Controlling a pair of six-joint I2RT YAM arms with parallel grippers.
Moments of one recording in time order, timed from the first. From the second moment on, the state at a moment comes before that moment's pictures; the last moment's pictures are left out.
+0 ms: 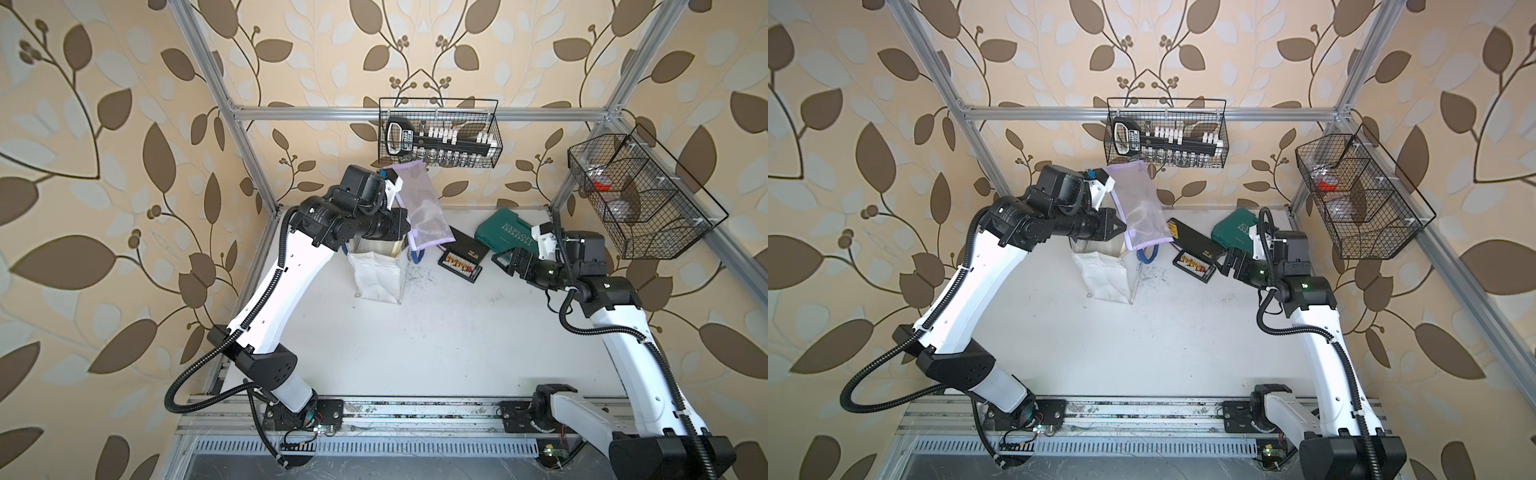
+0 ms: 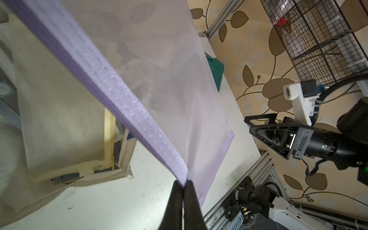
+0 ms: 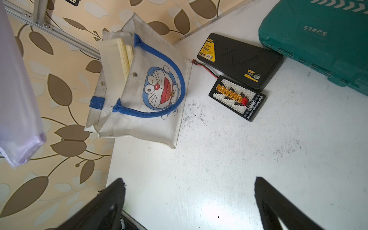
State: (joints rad) left arm -0.53 1.60 2.08 -1.15 0.28 -0.41; right arm -0.02 1.05 1.11 -0.76 -0.50 0.44
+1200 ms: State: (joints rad) left arm -0.25 1.58 1.59 -0.74 0.37 0.13; right arm -0.02 1.05 1.22 -0.95 -0.51 0.40
